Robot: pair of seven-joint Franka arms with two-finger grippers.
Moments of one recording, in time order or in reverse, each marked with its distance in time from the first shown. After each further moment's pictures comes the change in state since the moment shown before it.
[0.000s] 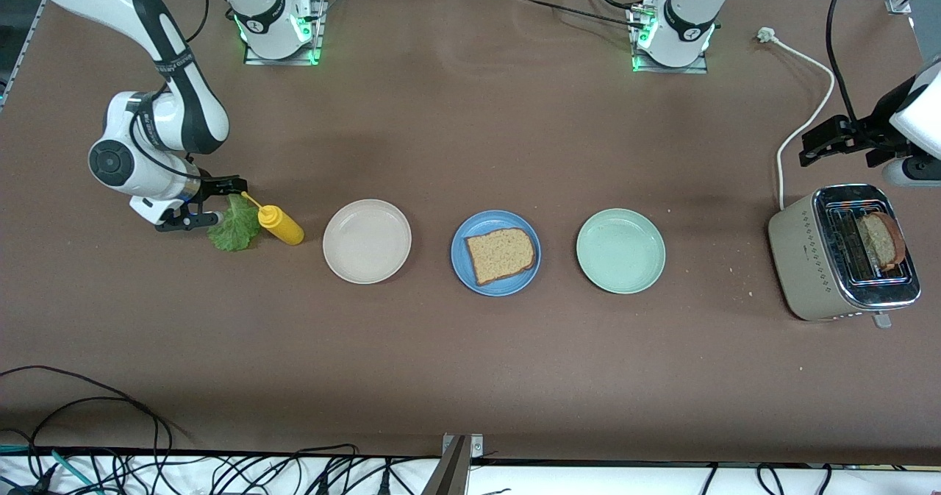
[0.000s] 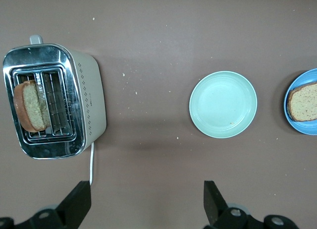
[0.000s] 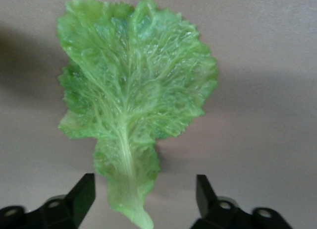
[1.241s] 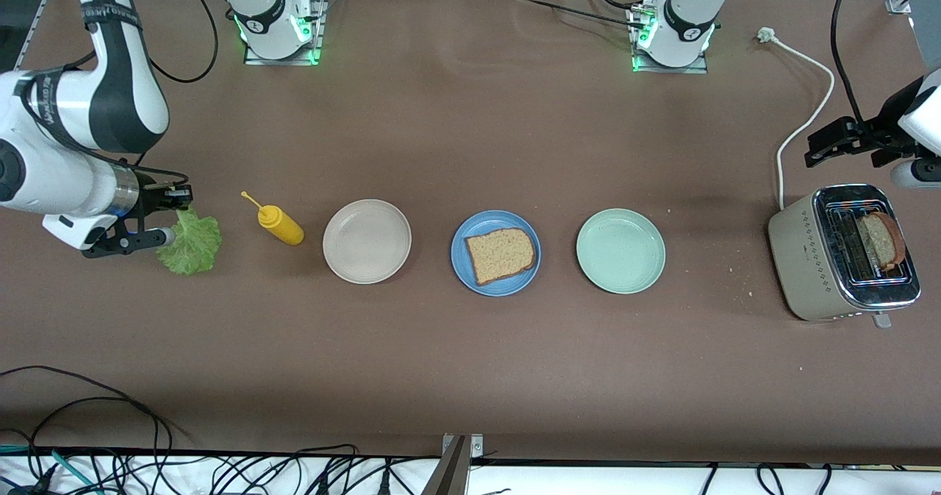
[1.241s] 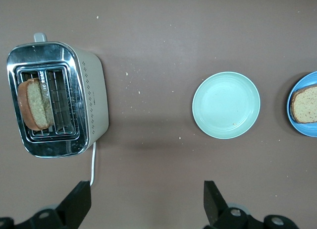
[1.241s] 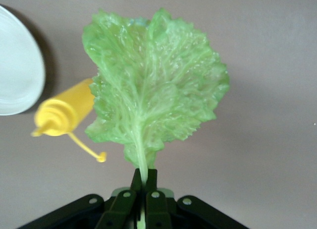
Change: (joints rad) left arm 0.012 0.002 0.002 0.000 0.000 -0.001 0.000; right arm 0.008 -0.048 0.076 0.538 0.002 -0.590 -0.008
